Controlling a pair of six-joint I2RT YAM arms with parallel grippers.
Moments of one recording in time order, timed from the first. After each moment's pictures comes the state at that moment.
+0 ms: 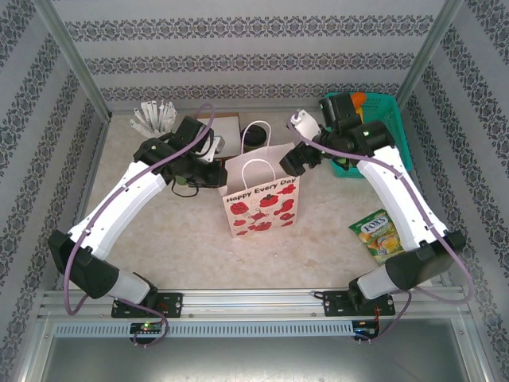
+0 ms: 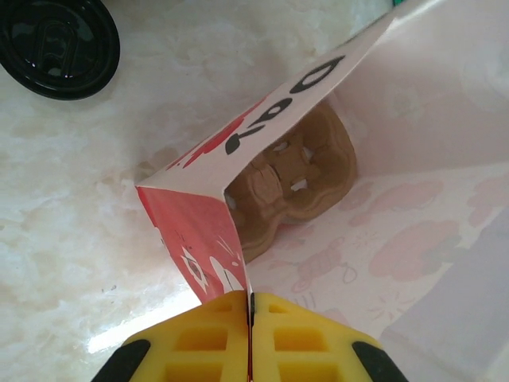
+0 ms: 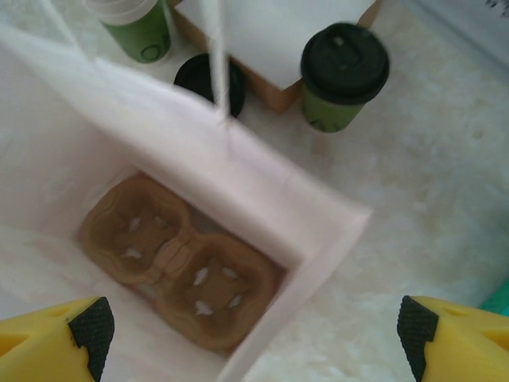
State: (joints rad) left arm -0.50 1.46 1.56 -1.12 0.25 -0.43; right arm 0.37 1.51 1.73 -1.12 -0.31 -0.34
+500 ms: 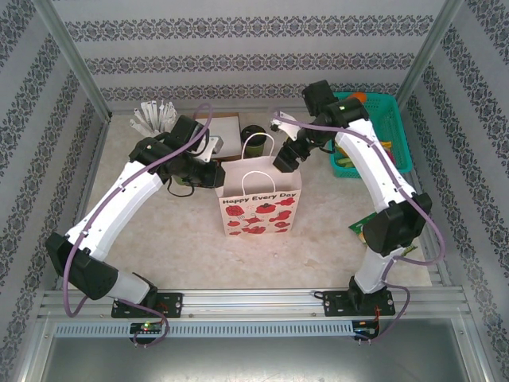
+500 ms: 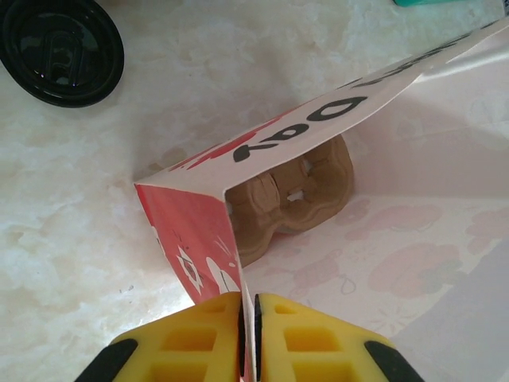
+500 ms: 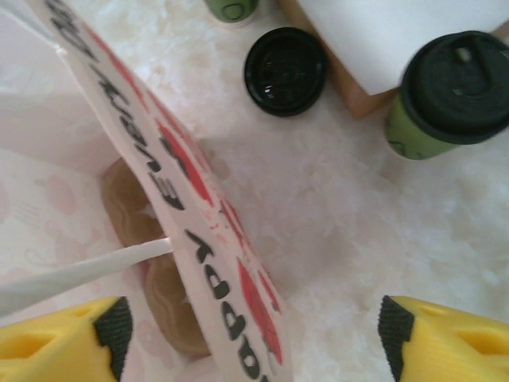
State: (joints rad) left arm -0.48 1.45 1.56 -1.14 0.27 -0.35; right arm 0.36 1.79 1.94 -1.31 -0.52 -0.64
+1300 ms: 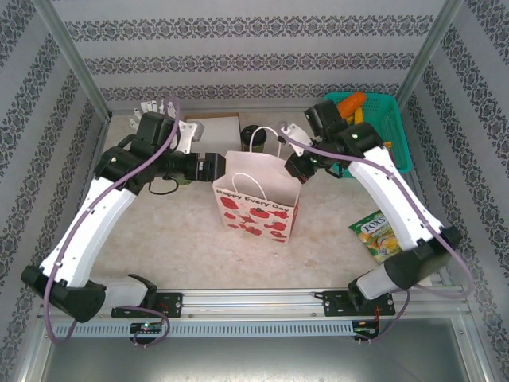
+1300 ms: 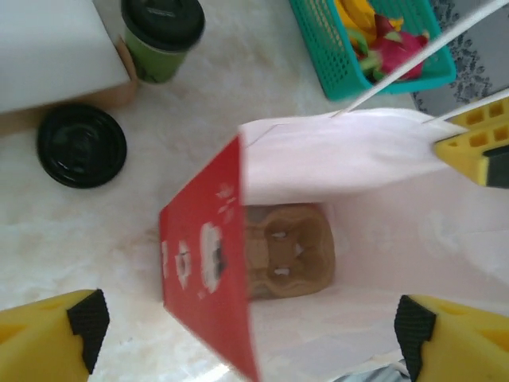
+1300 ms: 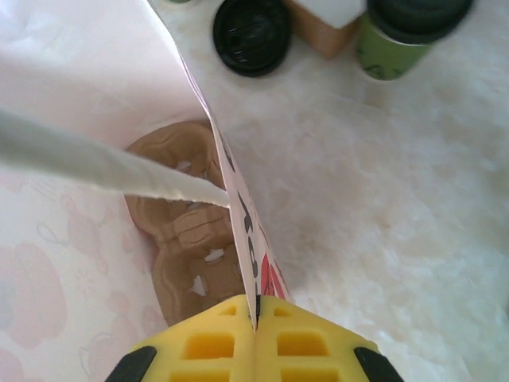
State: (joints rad) left arm -0.40 1.26 1.54 -1.04 0.29 -0.32; right arm 0.46 1.47 1.67 -1.20 -0.26 -0.21
